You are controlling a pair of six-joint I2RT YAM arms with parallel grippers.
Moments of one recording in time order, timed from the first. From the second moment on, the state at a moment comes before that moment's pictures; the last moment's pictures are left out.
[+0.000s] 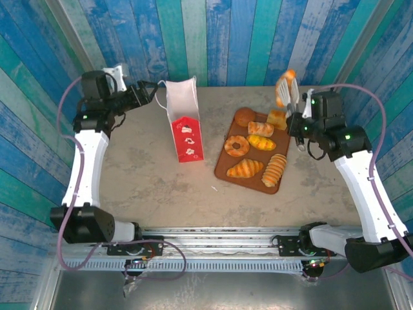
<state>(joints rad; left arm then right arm) 0.04 1.38 1.48 -0.51 0.60 -0.40 0.26 1.17 1.42 -0.92 0.02 0.35</state>
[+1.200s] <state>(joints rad) 0.04 1.50 1.46 -0.55 0.55 -0.31 0.85 1.78 2.01 -0.72 0.07 0.30</state>
